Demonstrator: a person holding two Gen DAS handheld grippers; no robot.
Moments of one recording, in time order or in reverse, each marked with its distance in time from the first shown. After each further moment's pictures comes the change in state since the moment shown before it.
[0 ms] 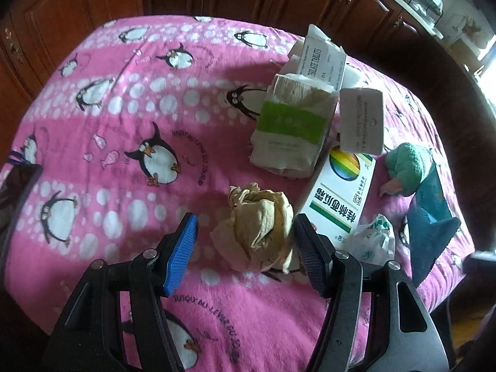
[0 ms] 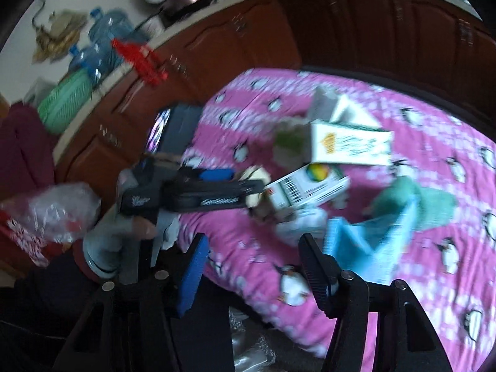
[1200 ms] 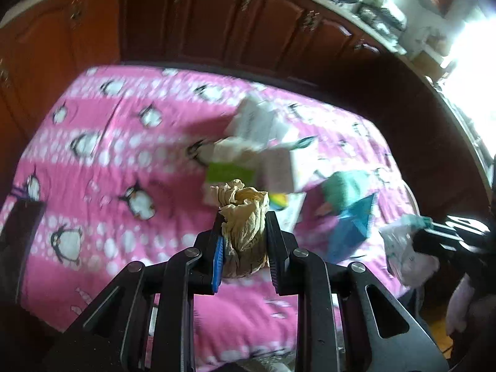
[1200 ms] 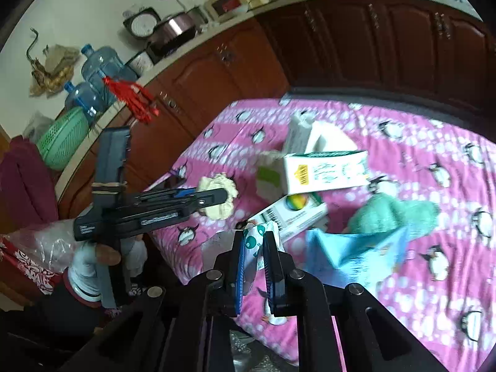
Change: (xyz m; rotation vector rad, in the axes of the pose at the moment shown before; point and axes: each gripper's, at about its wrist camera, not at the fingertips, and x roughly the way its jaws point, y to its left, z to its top) left arm -0.077 -0.033 0.012 0.074 -0.149 -0.135; right arm -0.060 -0.044 -0.003 0.123 -0.196 0.009
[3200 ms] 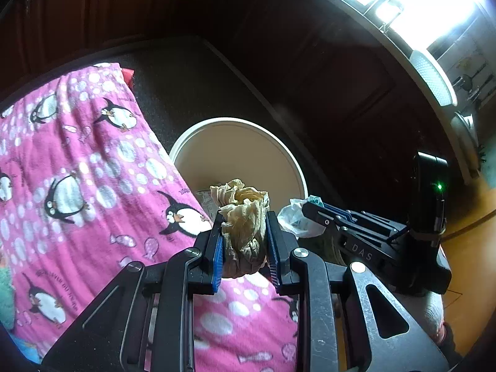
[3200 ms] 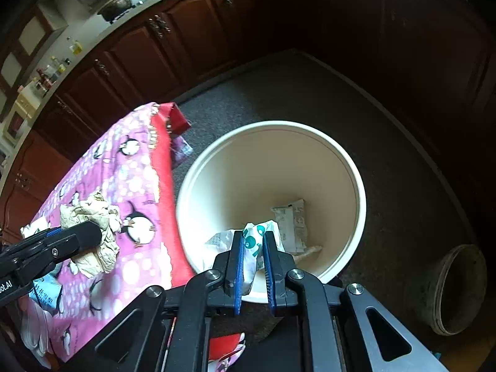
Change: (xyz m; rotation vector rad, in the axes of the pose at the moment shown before) left arm 0.212 -0.436 0.003 0.422 0.278 -0.416; right arm -0.209 -0.346 -0.169 0.684 -0.135 -0.646
